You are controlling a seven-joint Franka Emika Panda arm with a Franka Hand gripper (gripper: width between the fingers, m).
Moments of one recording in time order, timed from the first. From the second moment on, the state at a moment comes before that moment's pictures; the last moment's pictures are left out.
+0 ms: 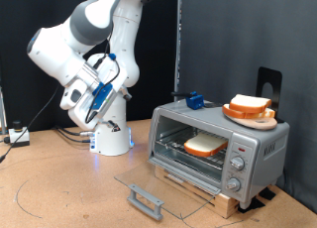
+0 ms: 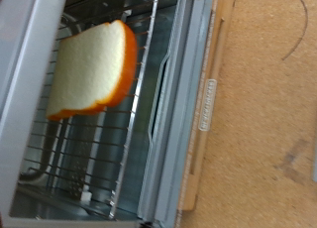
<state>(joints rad) -1.20 -0.29 0.57 -2.49 0.85 1.66 -0.64</state>
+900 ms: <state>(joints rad) -1.28 -0.07 0.51 -2.36 0.61 1.51 -0.67</state>
